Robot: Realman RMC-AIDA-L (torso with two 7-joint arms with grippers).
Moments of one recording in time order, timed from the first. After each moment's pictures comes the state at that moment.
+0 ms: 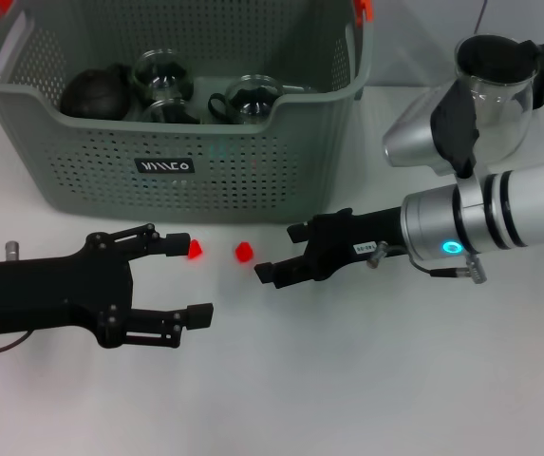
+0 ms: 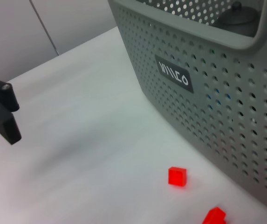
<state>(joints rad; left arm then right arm) -0.39 -2.15 0.57 0.90 2.05 1.86 -1.33 0.94 2.11 -1.00 -0.26 -2.02 -1.04 1.61</state>
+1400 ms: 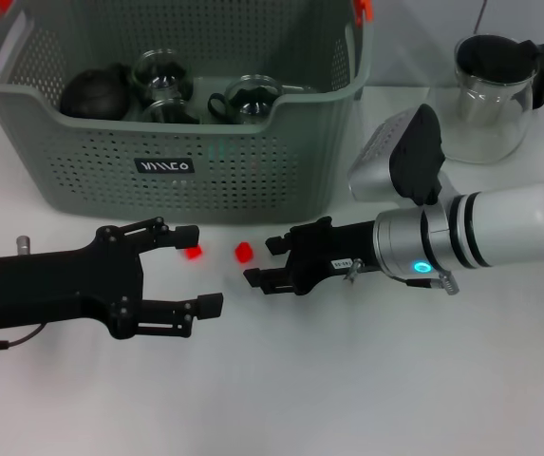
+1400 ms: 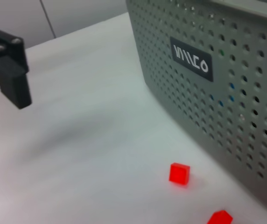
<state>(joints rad) -0.40 -2.15 0.57 0.87 2.05 1.83 -1.31 1.01 2.12 -1.00 -0.06 -1.90 -0.89 1.35</state>
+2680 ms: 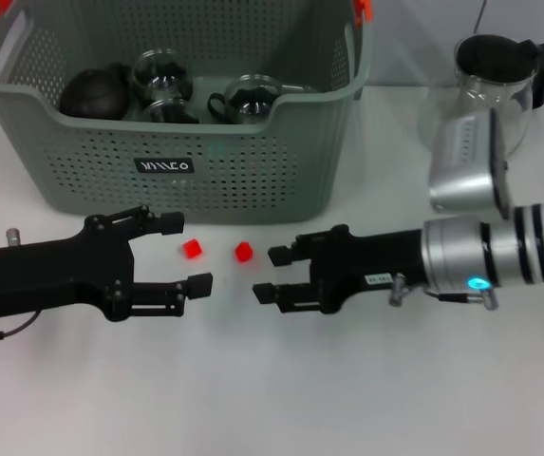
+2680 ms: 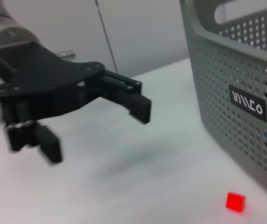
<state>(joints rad) -0.40 -2.15 0.55 0.85 2.03 1.77 -1.31 0.84 2.10 -1.03 -0.26 -1.85 -1.22 1.30</state>
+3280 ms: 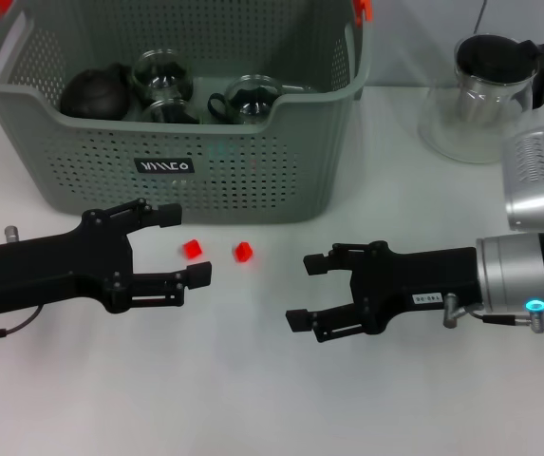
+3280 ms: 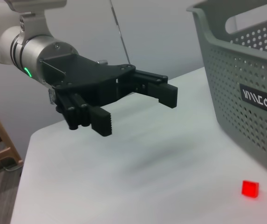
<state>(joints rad) -0.40 -2.14 0.53 0.82 2.02 1.77 -1.31 0.70 2.08 -1.05 -0.40 -1.85 -1.38 1.35</state>
